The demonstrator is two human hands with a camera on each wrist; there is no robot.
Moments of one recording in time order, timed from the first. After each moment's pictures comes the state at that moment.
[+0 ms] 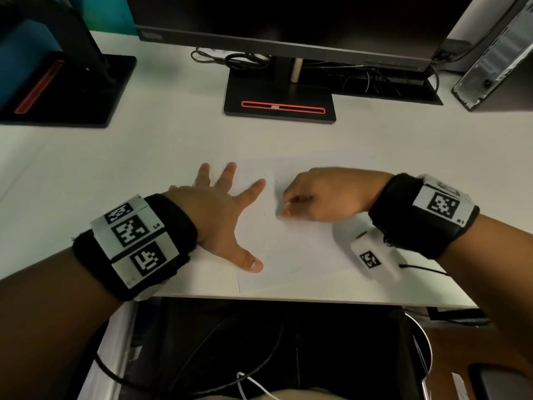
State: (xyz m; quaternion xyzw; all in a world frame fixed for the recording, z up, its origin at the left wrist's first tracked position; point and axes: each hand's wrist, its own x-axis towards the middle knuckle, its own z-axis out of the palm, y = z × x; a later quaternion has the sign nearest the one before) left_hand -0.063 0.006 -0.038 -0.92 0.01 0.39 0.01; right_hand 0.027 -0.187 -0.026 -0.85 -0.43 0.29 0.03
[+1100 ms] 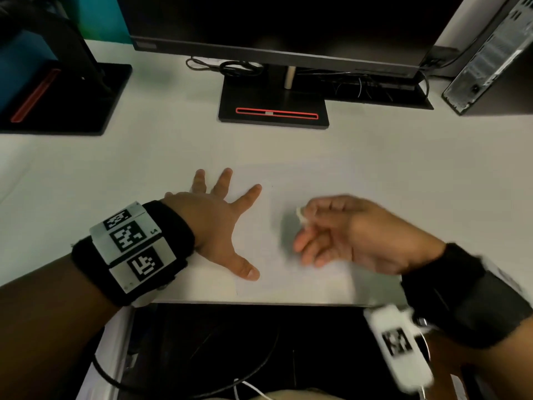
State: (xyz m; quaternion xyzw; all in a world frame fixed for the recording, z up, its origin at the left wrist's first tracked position) left_hand -0.062 0.004 -0.037 -0.92 0.01 0.40 0.01; right_hand -0.031 -0.235 -0.032 -0.65 -0.06 0.45 0.61
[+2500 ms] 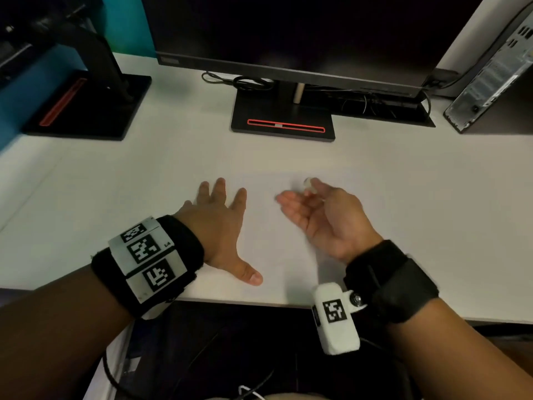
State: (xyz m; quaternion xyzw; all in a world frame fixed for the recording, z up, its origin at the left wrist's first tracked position) left_hand -0.078 0.006 -0.041 -0.94 -0.03 0.35 -0.02; right_hand -0.013 -0.182 -0.051 -0.49 0.19 0.31 0.79
